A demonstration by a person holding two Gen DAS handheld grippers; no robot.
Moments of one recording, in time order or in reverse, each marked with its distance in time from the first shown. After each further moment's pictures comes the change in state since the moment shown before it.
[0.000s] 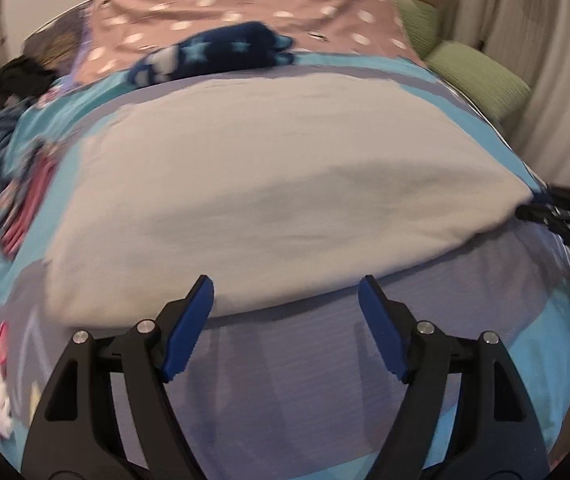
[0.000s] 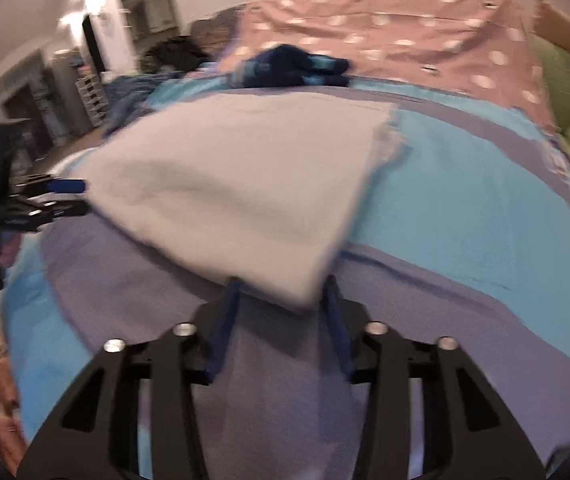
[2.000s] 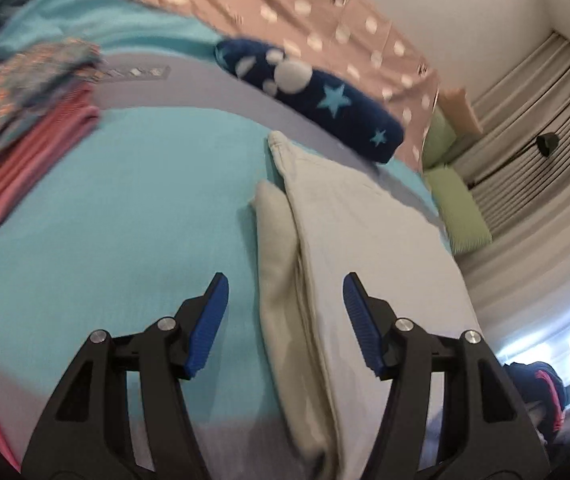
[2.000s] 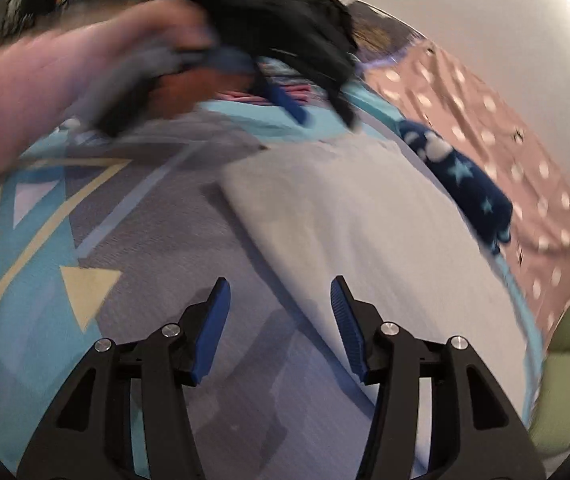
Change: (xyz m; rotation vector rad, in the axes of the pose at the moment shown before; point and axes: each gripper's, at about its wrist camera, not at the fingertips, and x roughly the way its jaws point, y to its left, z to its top) left arm 0.084 0.258 0.082 -0.426 -0.001 -0.411; right arm 0.177 0.336 0.078 -0.662 0.093 -0.218
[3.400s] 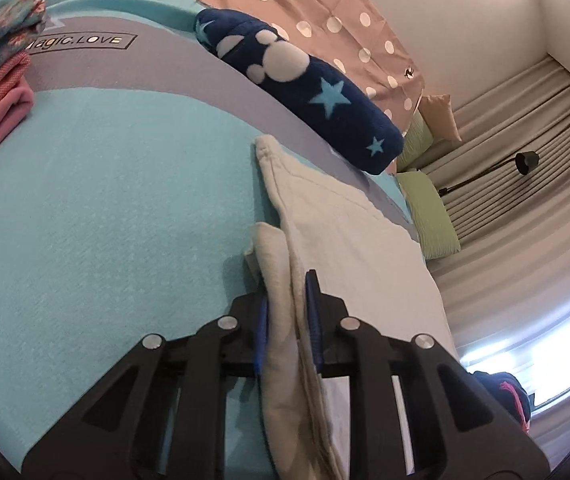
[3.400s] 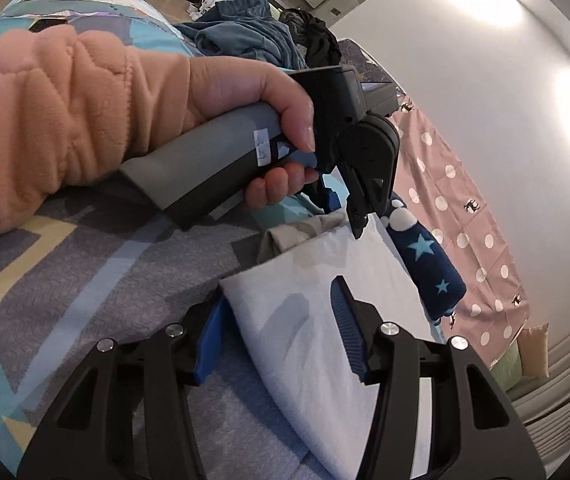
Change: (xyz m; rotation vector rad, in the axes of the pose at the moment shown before) left arm 0.044 0.023 0.021 -0.059 0.016 -0.159; right arm 0.044 0.035 0.046 -0.174 -0.068 -0.289
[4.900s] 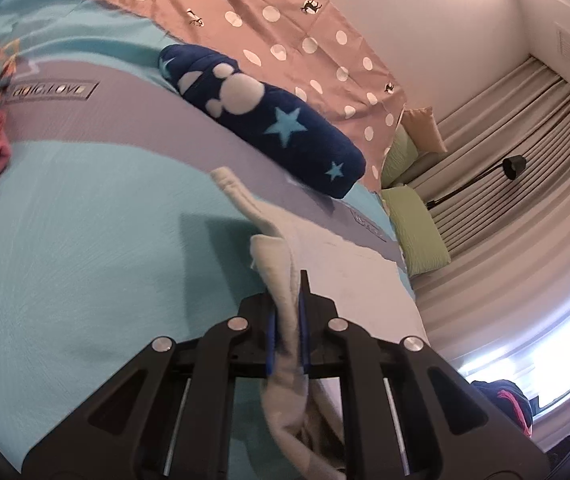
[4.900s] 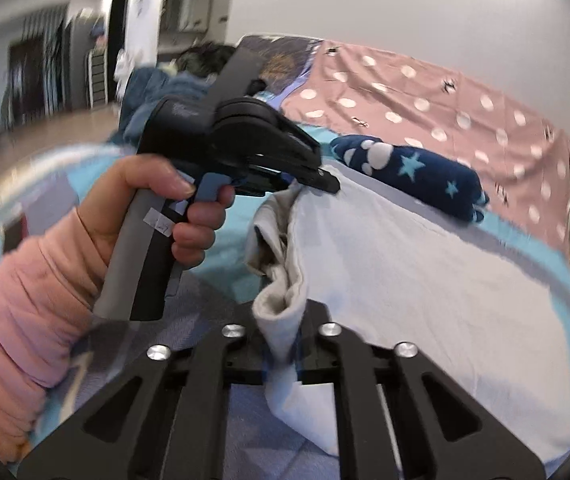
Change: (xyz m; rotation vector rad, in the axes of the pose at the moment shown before) left arm -0.009 -0.059 0.013 0.043 -0.072 -0.004; right arm -0.020 -0.107 -0.025 0.691 -0.037 0.207
